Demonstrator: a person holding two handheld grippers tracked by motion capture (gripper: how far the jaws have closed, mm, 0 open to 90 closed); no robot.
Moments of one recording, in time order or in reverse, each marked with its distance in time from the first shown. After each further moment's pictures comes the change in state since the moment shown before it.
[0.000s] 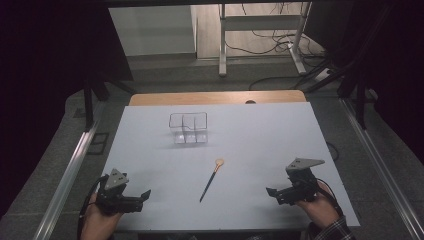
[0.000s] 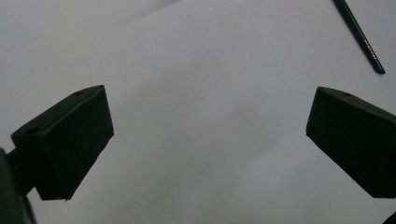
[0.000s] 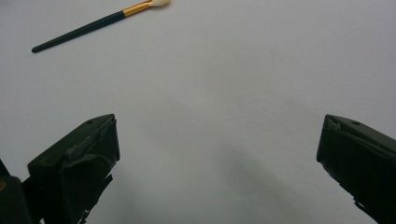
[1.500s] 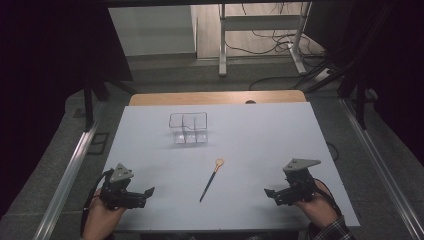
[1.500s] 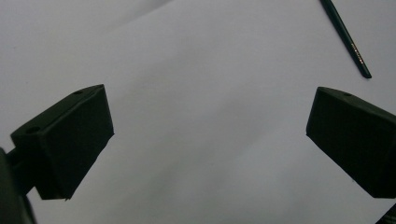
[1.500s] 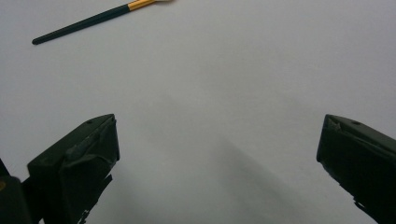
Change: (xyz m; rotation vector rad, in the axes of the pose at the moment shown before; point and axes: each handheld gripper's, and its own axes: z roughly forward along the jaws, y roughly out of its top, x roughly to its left) left arm 0.000 0.016 0.006 0.026 -0.048 0.021; right arm 0.003 0.001 0.004 0.013 -0.004 -0.035
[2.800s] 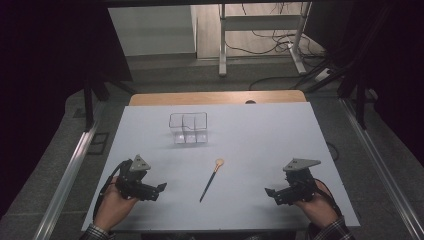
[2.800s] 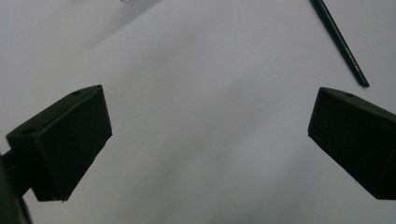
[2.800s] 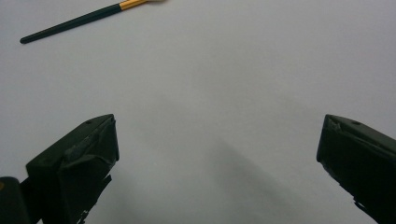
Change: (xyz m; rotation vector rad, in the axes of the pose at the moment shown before) left arm -0.009 0.035 0.027 0.085 -0.039 0.098; right arm 0.000 0.000 0.000 0.000 -0.026 -0.009
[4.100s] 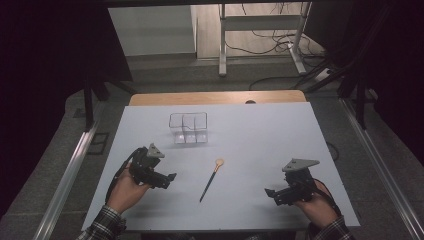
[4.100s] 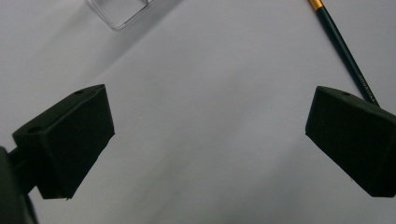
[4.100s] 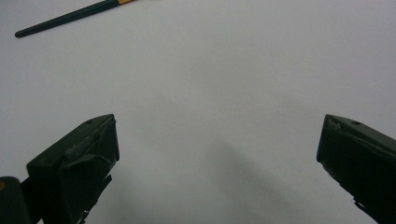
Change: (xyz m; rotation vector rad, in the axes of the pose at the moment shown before) left arm 0.001 0.042 0.023 0.062 -0.001 0.063; right arm 0.001 0.000 0.002 0.016 -0.004 -0.007
